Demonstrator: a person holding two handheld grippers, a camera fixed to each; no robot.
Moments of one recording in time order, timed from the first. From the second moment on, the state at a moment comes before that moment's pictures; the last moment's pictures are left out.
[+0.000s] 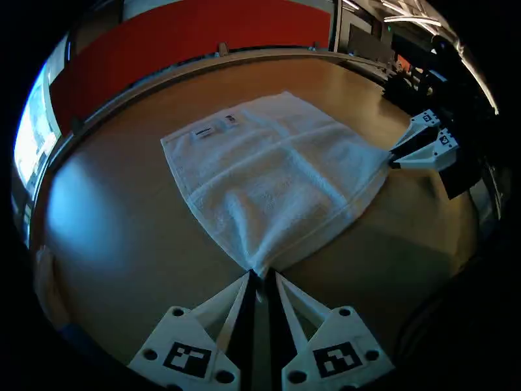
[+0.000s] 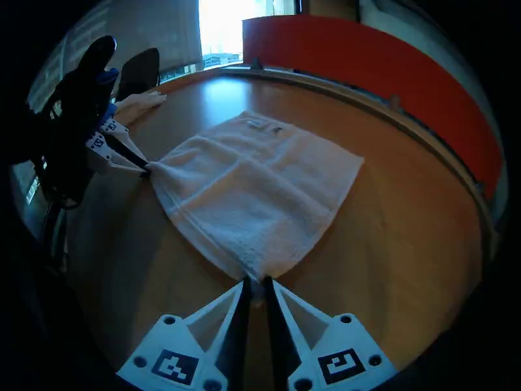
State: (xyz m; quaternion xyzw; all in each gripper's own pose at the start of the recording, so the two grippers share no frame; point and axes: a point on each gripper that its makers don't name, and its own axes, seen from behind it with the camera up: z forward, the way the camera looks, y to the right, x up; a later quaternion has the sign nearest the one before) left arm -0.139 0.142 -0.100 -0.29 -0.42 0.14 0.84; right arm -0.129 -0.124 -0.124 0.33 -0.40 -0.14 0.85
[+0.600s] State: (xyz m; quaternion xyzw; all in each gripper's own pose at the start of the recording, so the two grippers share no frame) left arm -0.077 0.146 -0.105 -0.29 -0.41 0.10 0.86; right arm -0.065 -0.121 -0.127 0.32 -0.36 -0.13 0.86
